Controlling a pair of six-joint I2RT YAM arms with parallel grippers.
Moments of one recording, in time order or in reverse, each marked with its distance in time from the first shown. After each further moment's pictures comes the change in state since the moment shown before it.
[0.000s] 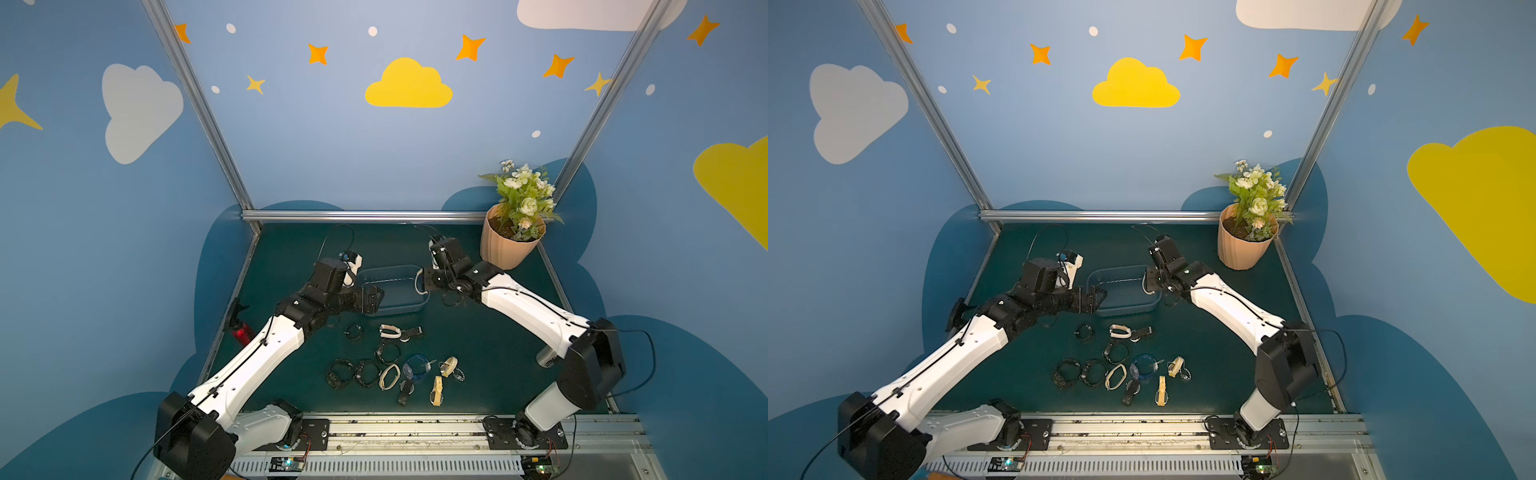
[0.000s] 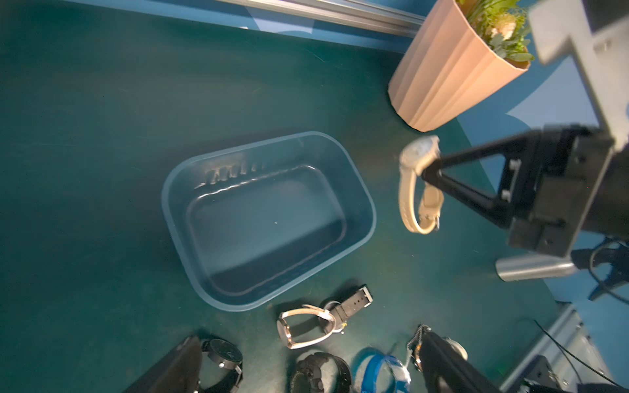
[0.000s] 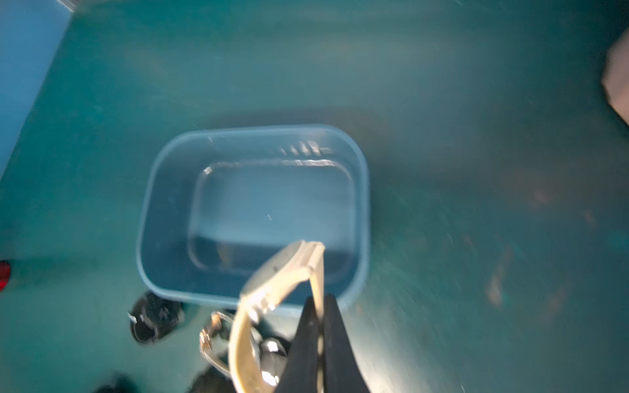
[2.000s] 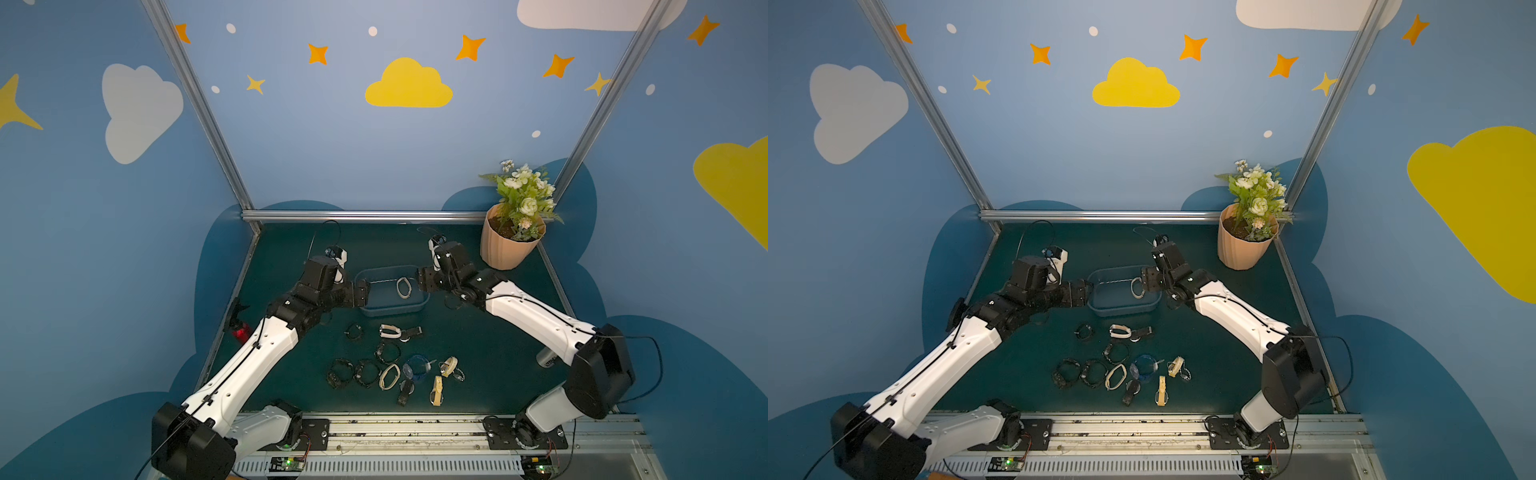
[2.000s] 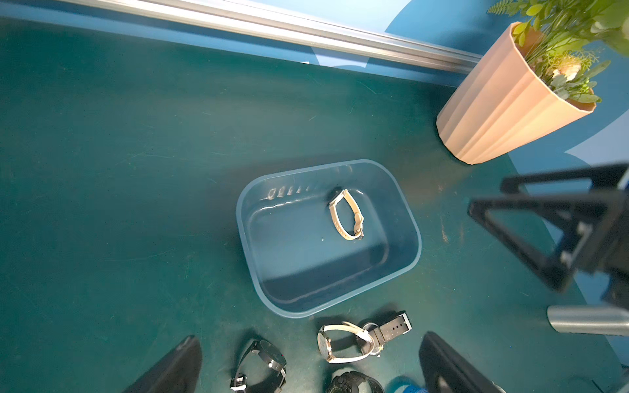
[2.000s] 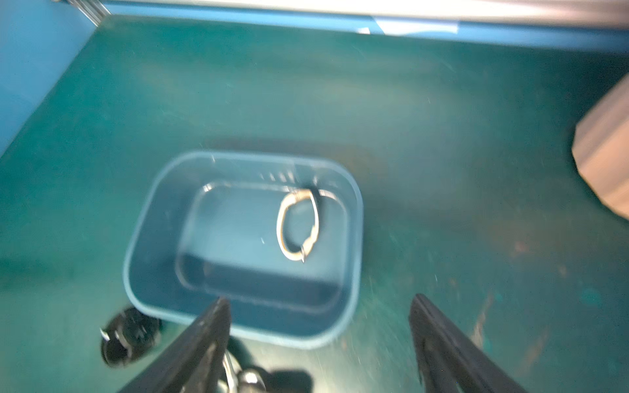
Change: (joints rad) left arm 0.061 -0.031 0.011 -0.031 -0.106 -0.012; right arm -0.002 -0.127 -0.190 0.163 0.056 -0.105
